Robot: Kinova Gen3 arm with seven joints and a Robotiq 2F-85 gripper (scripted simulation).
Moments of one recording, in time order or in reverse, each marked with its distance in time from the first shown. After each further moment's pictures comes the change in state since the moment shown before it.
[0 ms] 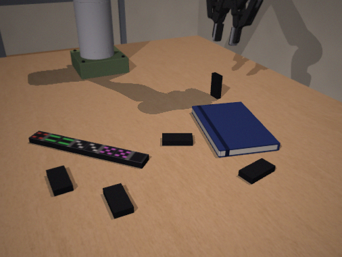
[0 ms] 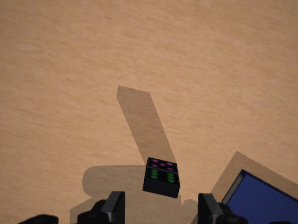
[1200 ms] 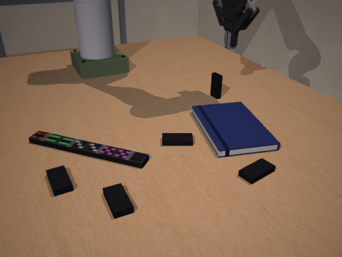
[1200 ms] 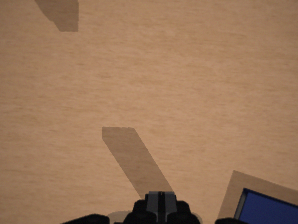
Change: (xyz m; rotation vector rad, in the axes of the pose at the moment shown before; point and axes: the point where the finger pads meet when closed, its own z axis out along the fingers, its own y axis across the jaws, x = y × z) arm 0.012 0.006 0.009 0.014 0.126 0.197
